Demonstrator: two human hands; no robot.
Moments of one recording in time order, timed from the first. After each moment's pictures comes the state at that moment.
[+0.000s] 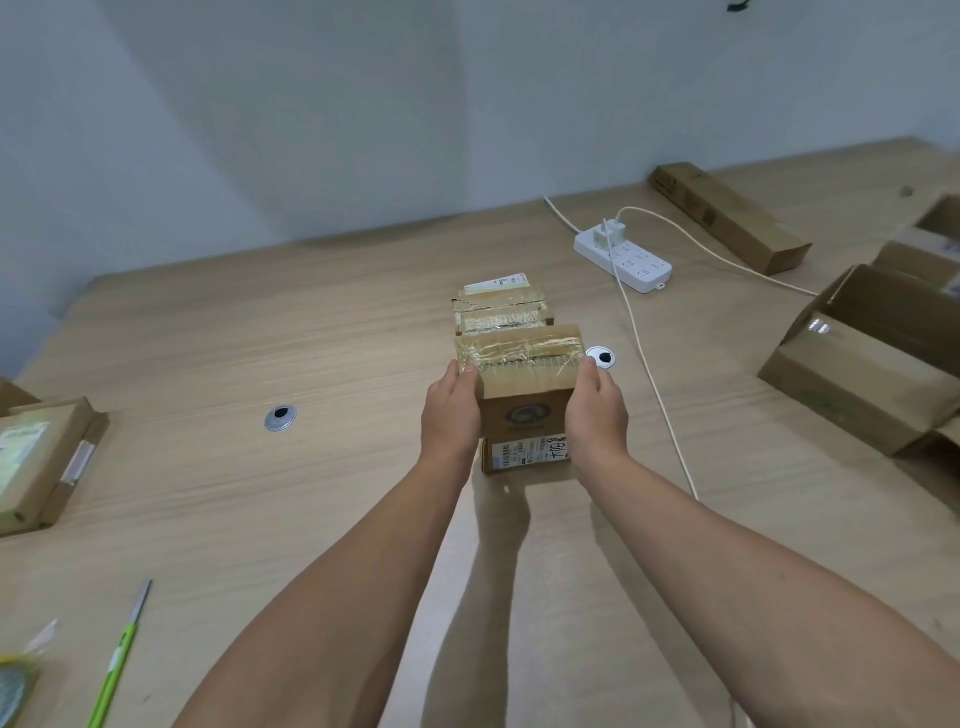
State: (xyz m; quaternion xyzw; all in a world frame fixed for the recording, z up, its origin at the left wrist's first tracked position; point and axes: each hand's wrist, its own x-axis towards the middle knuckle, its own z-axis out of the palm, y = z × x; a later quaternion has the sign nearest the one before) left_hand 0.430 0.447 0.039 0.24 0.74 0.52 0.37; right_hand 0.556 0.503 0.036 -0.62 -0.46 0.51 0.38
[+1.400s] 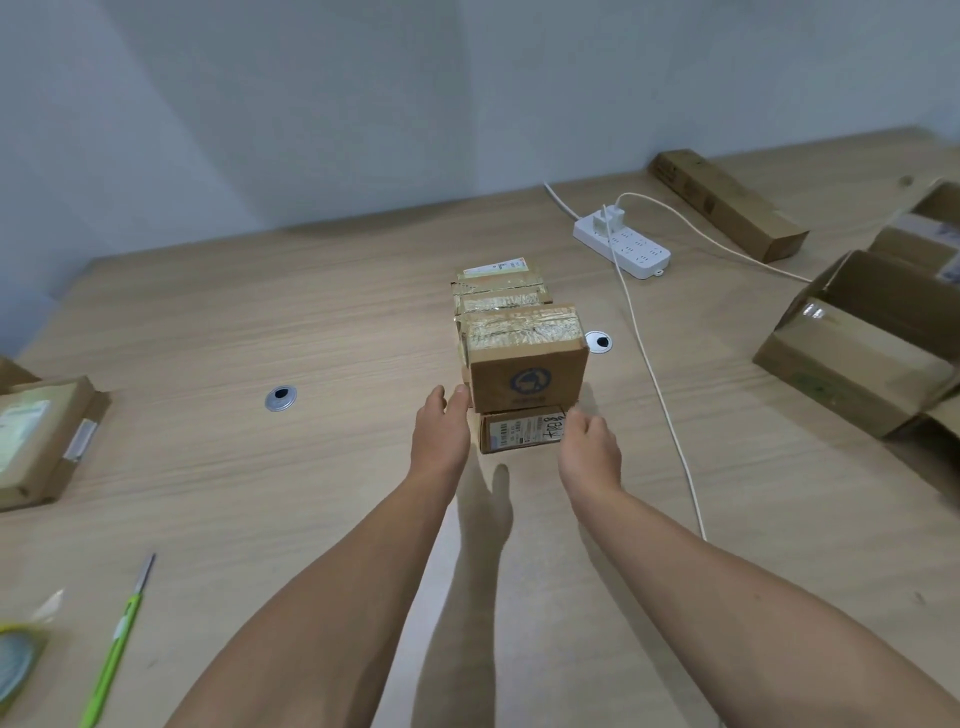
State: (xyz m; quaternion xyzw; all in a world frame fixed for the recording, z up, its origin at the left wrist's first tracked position) left_hand 0.429 0.411 0.010 0.24 0.77 0.47 0.36; right_hand 0.575 0.461 -0.007 -0.68 -0.49 0.48 0.26
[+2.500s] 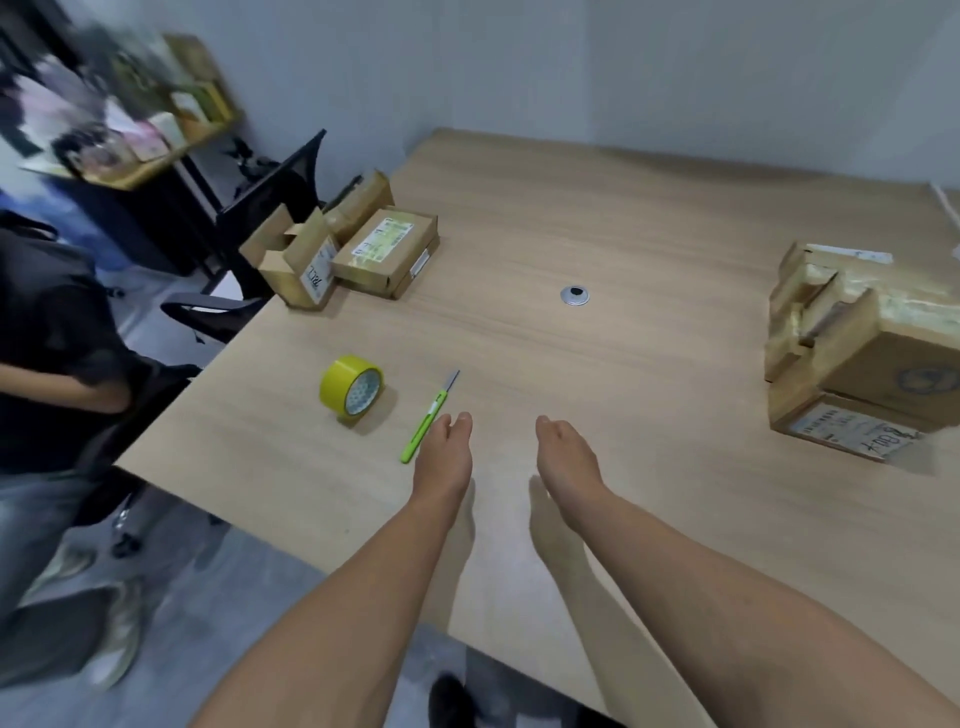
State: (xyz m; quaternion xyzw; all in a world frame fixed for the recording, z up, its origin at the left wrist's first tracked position) left_hand 0.275 0.070 -0.014 -0.03 0.82 0.52 0.26; right_hand 0.353 0.184 -0.018 -0.45 -0.68 0.57 0.02
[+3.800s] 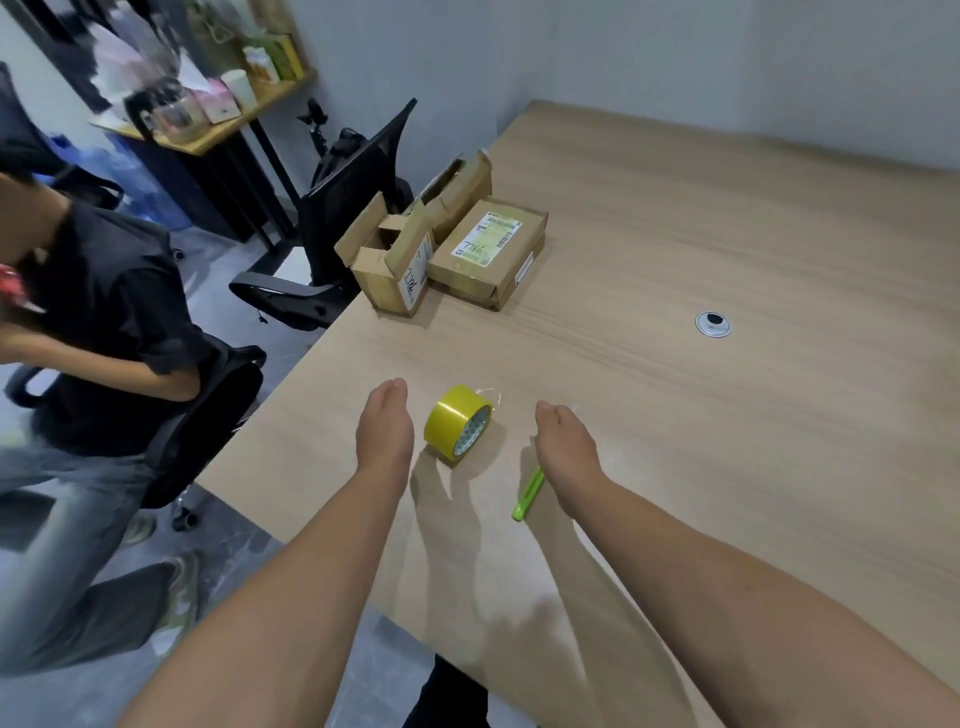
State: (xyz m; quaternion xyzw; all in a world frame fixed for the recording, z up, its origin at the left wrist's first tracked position) left_hand 0.058 -0.047 -0.020 -0.14 0.80 0.56 0.15; right_hand 0.157 0.111 -0.040 -0.42 -0.68 0.61 0.01
